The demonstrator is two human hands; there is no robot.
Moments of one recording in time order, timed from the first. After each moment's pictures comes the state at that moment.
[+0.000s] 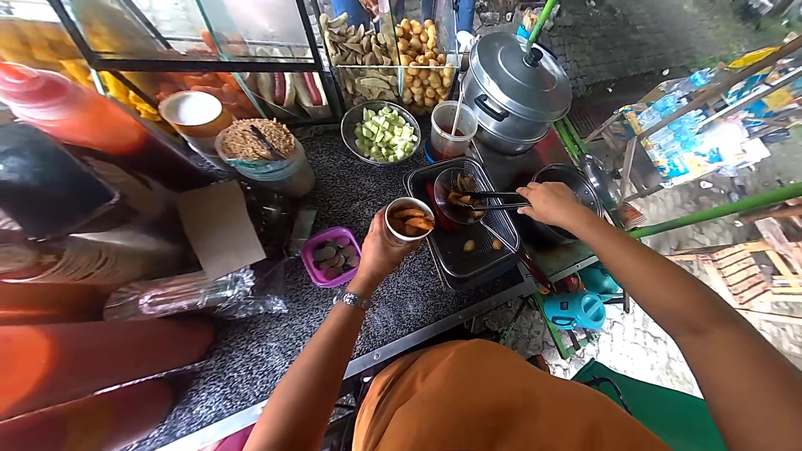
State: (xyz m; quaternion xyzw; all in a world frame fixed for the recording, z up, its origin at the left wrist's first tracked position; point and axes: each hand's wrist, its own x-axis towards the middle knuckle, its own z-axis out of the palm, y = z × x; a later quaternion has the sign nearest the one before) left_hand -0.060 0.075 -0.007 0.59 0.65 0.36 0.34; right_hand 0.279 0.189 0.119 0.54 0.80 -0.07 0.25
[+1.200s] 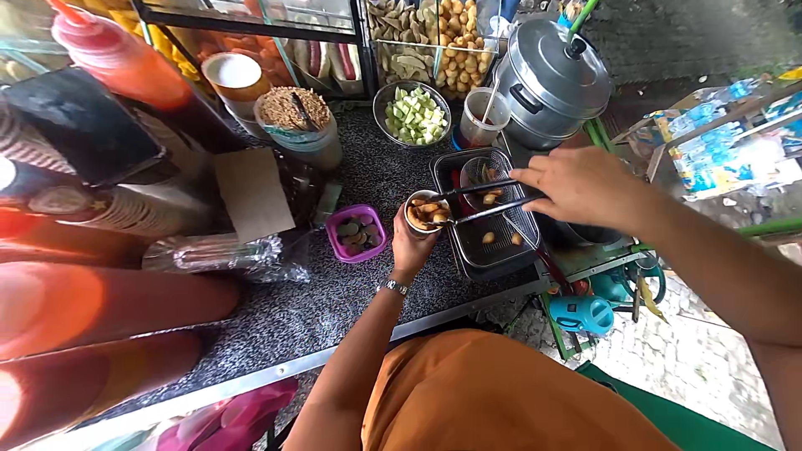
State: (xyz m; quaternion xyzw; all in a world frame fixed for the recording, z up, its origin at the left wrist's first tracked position) left_hand -0.033 0.054 -0.074 0.49 0.67 0.48 0.28; right_hand 0.184 0.146 0.238 0.33 0.92 0.01 0.21
